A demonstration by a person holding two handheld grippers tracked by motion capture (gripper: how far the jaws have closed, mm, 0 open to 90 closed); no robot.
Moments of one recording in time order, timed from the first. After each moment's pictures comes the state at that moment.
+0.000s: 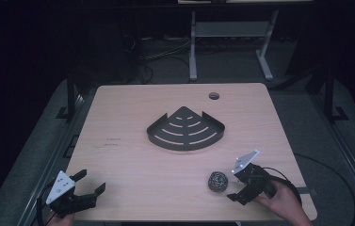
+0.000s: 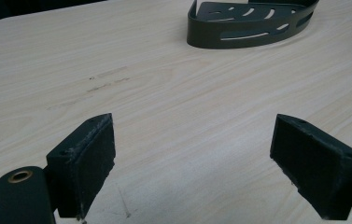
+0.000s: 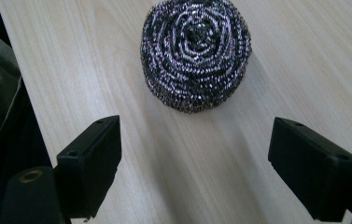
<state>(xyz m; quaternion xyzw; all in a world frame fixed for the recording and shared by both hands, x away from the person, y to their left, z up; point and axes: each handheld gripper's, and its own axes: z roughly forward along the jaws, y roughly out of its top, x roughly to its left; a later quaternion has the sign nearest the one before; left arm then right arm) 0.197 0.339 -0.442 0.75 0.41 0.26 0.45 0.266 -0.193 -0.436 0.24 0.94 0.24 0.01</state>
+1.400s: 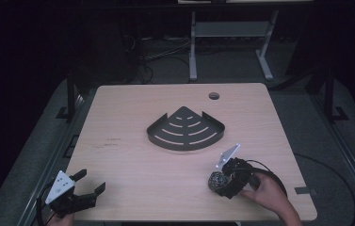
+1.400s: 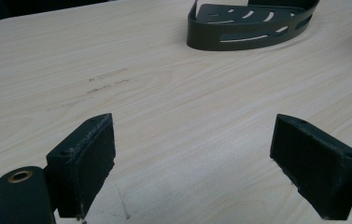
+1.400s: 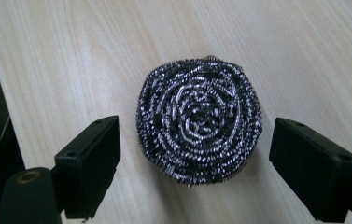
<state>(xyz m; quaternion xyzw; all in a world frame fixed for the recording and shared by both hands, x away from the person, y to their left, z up) 0.197 0.340 -0.441 0.75 0.41 0.26 0.45 0.289 -0.156 -0.438 0.22 0.95 0.22 0.00</state>
